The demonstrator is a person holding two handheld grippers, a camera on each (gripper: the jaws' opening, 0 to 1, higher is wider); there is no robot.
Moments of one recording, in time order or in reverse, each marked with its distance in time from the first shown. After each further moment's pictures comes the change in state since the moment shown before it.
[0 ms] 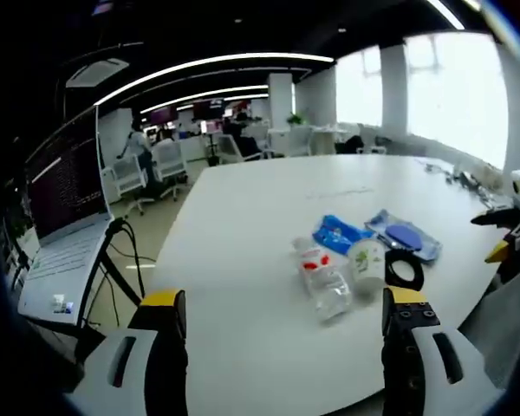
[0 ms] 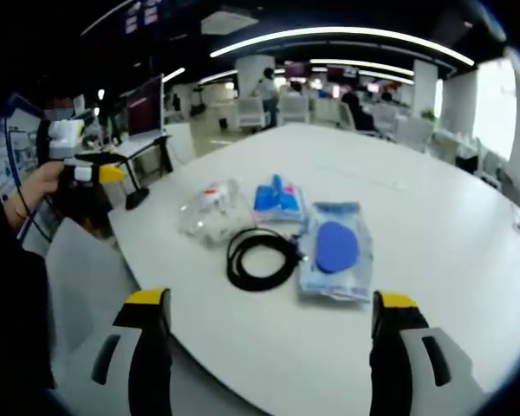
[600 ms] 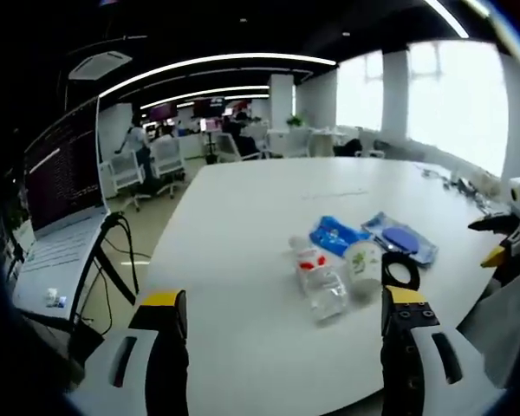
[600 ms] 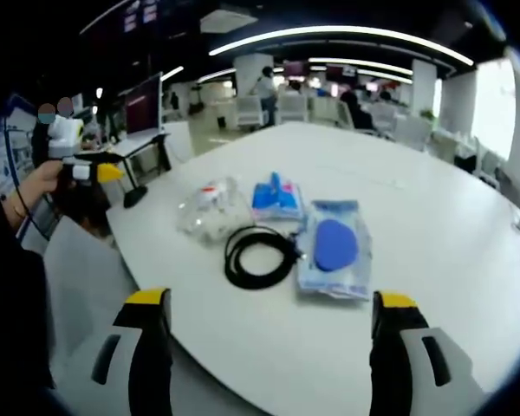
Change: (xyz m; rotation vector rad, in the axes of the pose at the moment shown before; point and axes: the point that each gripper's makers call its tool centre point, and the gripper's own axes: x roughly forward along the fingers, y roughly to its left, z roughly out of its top) left arm 0.003 -0.004 -0.005 -0.007 0.010 -0.028; right arm 0.001 -0.001 -0.003 -0.001 0.010 -0.012
